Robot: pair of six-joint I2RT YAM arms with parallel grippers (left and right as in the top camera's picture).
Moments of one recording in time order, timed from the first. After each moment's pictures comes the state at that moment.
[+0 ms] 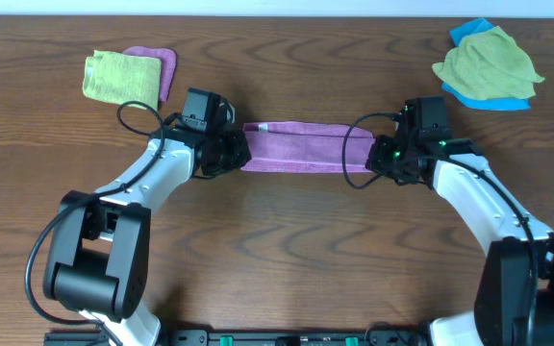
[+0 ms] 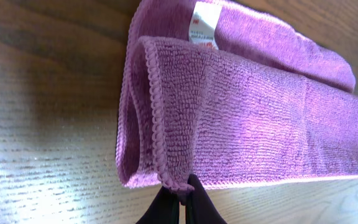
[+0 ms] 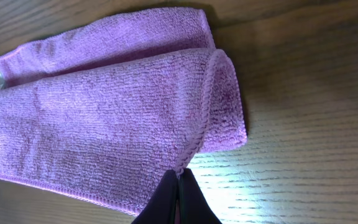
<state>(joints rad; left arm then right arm) -0.26 1.81 1.09 -0.41 0.44 -0.54 0.10 1.65 1.00 -0.51 -0.23 0.47</state>
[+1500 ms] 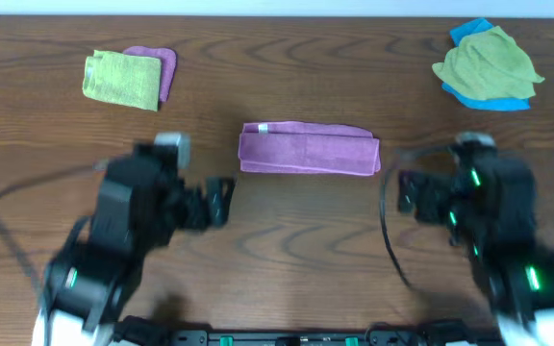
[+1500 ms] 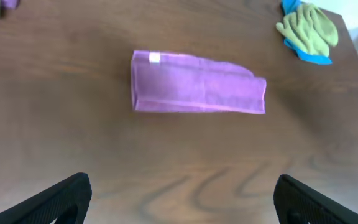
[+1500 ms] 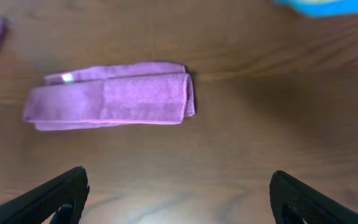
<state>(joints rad) -0.34 0.80 0.92 -0.82 0.20 -0.42 0.12 0.80 0.95 -0.90 -0.02 0.30</state>
